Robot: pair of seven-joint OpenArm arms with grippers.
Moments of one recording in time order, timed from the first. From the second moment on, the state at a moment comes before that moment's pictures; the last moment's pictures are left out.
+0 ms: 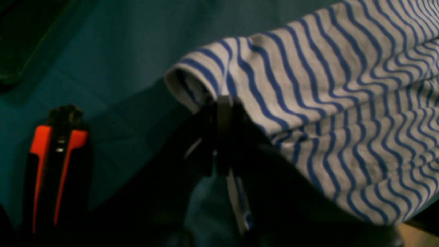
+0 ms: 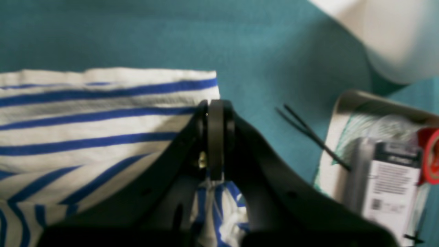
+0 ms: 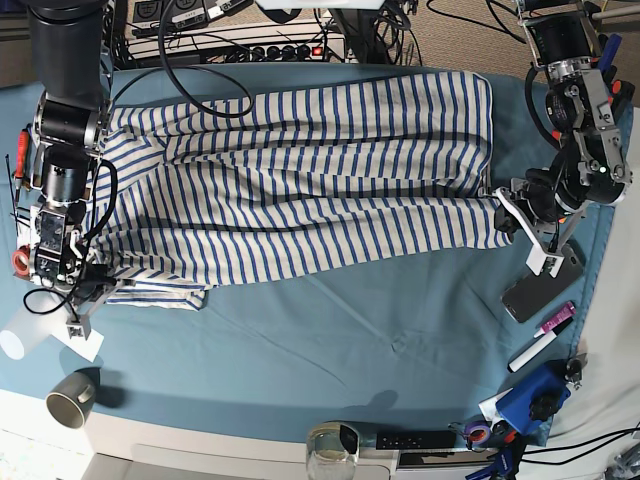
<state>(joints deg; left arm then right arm) 0.3 -13.7 -17.4 100.9 -33.3 -21.9 71.7 37.0 28.3 5.7 38.0 2.8 20.2 -35.5</state>
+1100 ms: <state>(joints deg) 0.3 -13.6 -17.4 100.9 -33.3 -21.9 71.7 36.9 29.2 5.7 44.1 4.0 16.9 -44.0</state>
